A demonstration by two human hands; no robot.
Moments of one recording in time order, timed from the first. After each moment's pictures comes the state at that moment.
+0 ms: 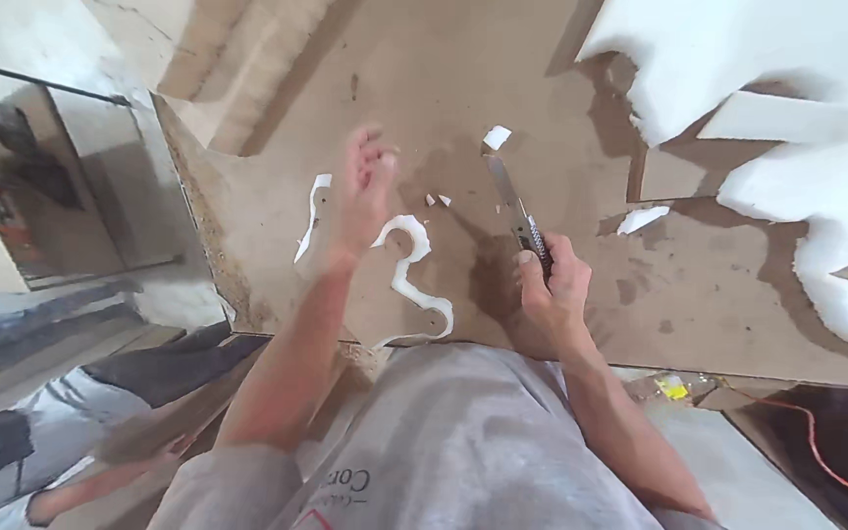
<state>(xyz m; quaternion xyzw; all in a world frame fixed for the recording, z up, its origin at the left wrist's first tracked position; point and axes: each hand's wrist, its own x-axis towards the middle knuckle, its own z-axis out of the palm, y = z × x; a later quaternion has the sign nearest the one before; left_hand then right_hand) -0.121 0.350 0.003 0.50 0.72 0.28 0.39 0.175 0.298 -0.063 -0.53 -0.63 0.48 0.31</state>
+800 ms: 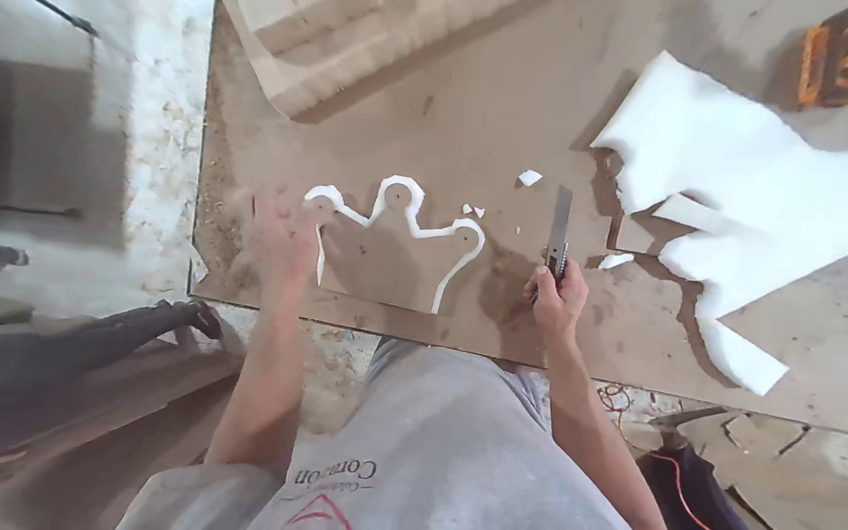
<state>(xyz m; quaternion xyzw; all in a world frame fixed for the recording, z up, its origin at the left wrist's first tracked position) -0.216 0.196 0.050 0.34 0.91 0.21 0.15 0.169 0.297 -0.051 -0.52 -0.59 0.50 0.36</state>
